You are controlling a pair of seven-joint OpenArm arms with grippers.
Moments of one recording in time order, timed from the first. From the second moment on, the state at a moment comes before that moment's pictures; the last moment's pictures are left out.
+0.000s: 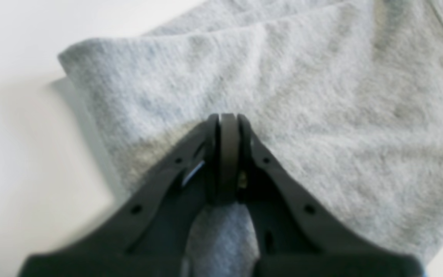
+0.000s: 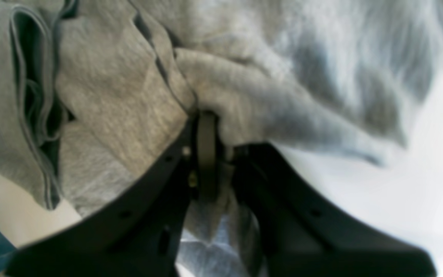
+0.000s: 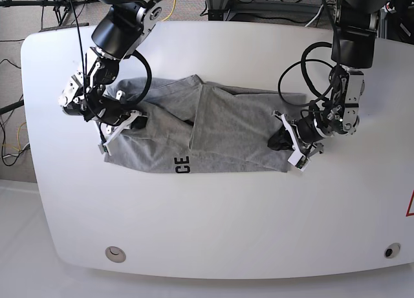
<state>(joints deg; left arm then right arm) -14.0 -18.5 8.5 60.9 -22.6 -41.9 26.6 12.5 -4.2 39.0 78.2 19.0 39.9 -75.9</state>
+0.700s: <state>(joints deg) -13.4 -14.4 8.7 62.4 -22.5 -41.9 29.1 12.4 -1.6 38.8 87.1 18.9 40.0 -77.7</state>
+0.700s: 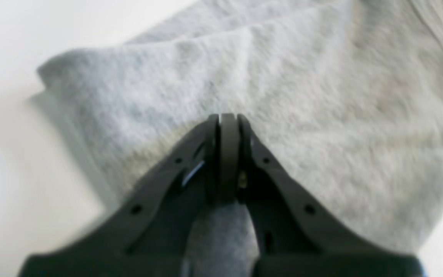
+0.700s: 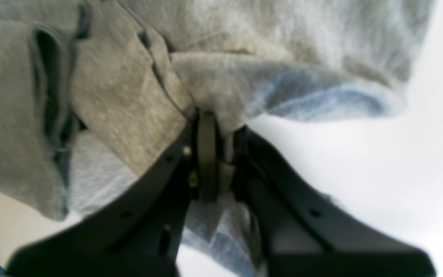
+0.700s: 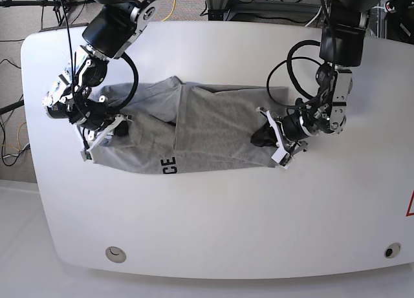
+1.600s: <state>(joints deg) -13.1 -10.3 8.4 62.7 -22.1 -41.7 30.6 10.5 -5.4 28.6 97.8 42.8 39.3 -82.8</state>
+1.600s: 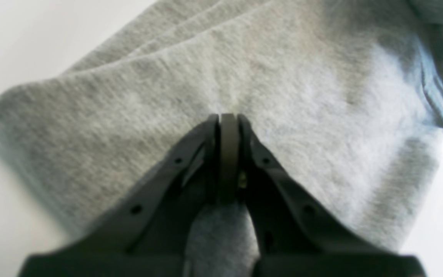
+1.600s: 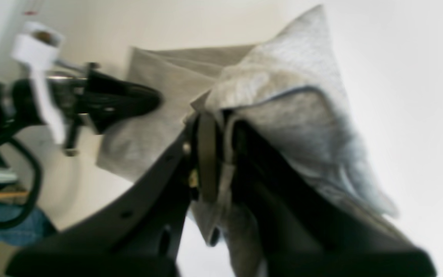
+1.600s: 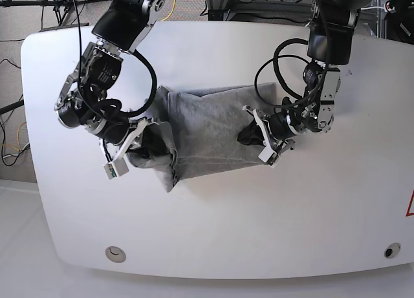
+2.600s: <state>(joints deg) -13.1 -9.1 8.3 62.7 -21.9 -41.7 30.6 8.1 -8.9 5.4 85.7 42.6 38.4 -76.1</state>
